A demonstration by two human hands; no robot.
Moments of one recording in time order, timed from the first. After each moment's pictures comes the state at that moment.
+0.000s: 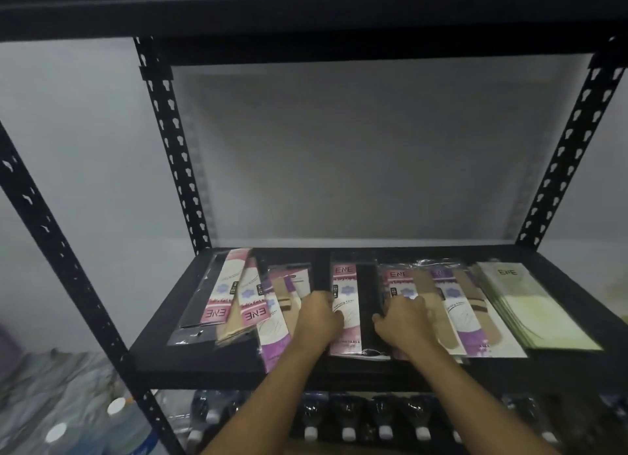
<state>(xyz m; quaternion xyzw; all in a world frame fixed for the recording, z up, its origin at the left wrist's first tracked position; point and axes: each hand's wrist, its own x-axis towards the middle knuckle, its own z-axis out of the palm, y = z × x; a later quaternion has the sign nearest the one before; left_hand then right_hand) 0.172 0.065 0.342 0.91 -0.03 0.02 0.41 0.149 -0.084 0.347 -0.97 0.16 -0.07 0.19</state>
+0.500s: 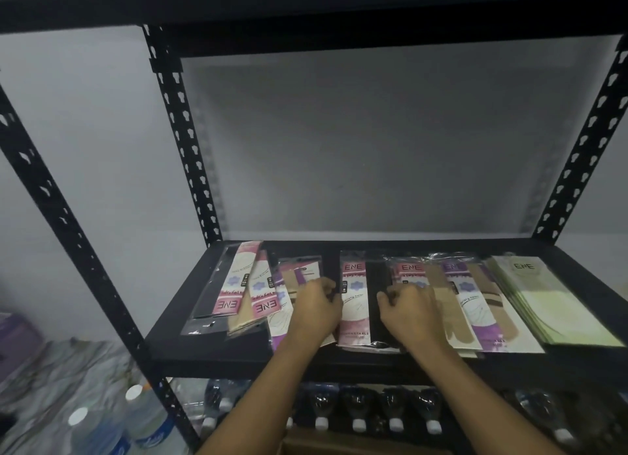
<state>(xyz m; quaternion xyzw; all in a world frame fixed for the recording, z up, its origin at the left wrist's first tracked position) 0.167 0.090 0.346 0.91 -0.03 0.09 0.41 0.138 -0.070 0.352 -0.94 0.12 -0.19 0.26</state>
